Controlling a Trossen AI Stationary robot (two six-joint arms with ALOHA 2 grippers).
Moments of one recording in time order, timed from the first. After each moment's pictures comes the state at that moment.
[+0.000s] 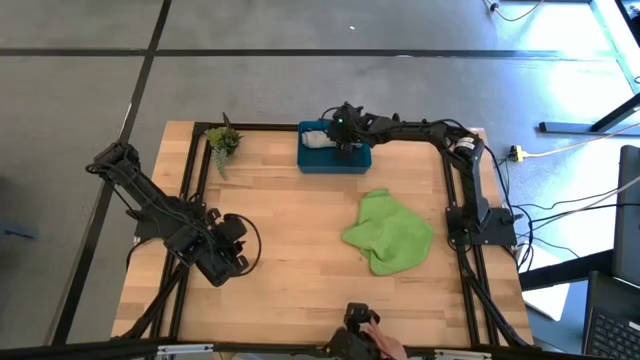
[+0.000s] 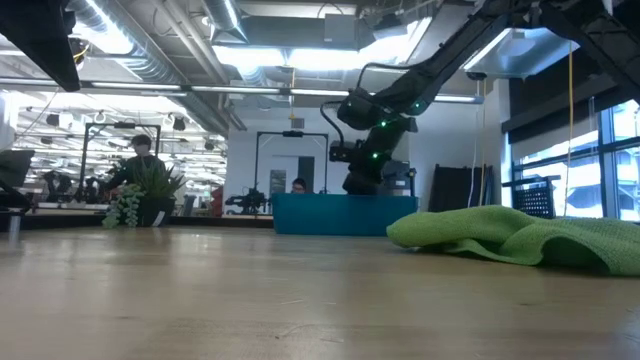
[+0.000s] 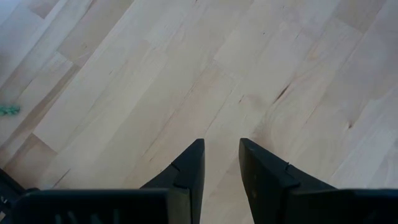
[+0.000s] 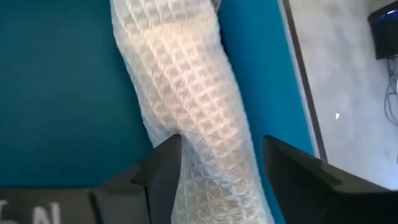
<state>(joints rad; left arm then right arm) -0.72 1.29 1.03 -1.19 -0.50 -1.33 -0.58 2.07 1.41 -0.23 0.20 -0.53</state>
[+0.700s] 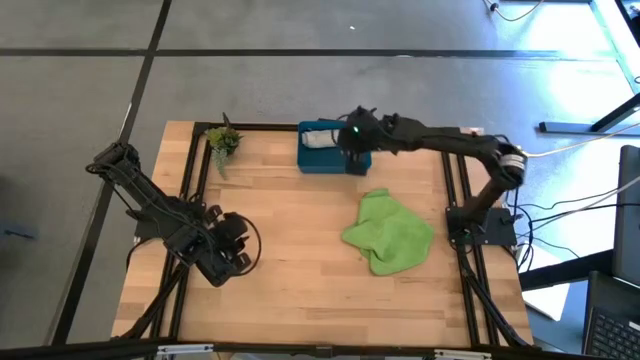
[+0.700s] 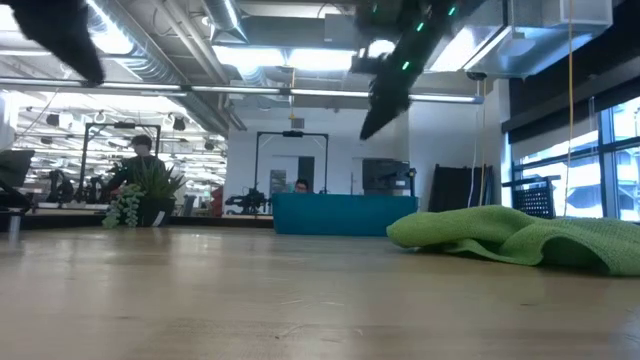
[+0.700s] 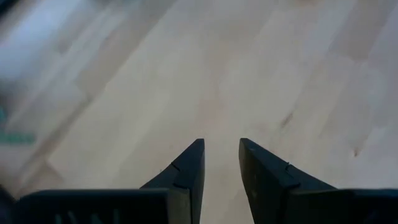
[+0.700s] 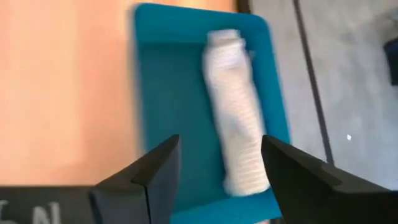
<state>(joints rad) -0.72 1.29 1.03 -1.18 -0.62 -1.31 -0.38 1.68 1.40 -0.63 0.19 -0.41</state>
